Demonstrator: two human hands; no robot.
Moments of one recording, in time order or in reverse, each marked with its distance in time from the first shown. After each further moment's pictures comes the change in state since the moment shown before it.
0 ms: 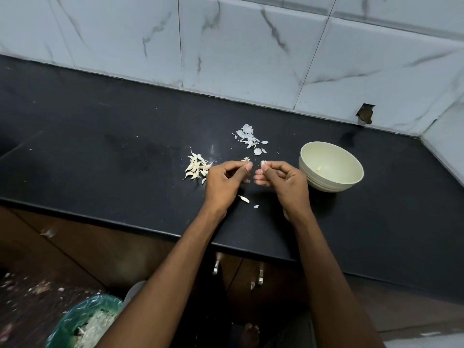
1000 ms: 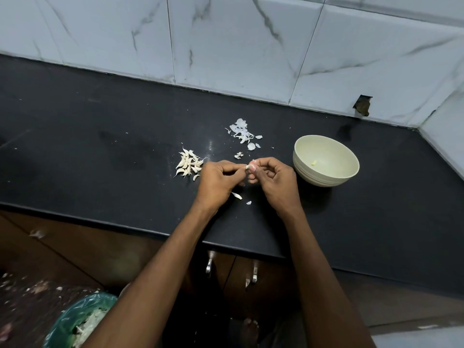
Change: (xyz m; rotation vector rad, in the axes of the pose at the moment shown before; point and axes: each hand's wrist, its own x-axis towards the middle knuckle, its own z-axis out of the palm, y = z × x) left_hand -0.001 0.002 0.000 0.102 -0.117 -0.012; right_hand 0.003 0.008 -0.001 -0.223 -0.041 -0.062
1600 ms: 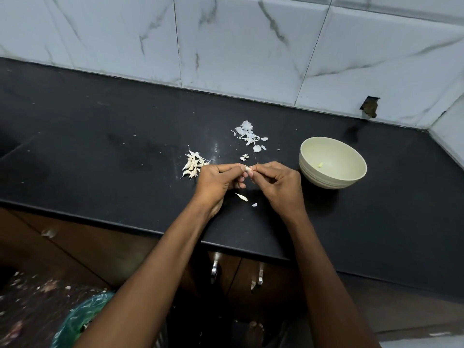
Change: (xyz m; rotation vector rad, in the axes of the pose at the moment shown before) left_hand -0.001 0.009 -0.008 -0.320 -0.027 -0.174; right_hand -0.006 -0.003 0.002 -0.356 0.000 -0.336
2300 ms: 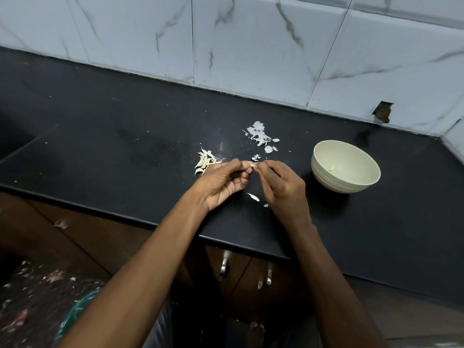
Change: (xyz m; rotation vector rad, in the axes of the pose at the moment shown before) left_hand 0.009 0.019 -0.022 -0.354 -0.050 -0.355; right_hand -0.006 -0.010 0.016 -0.410 0.147 -0.498
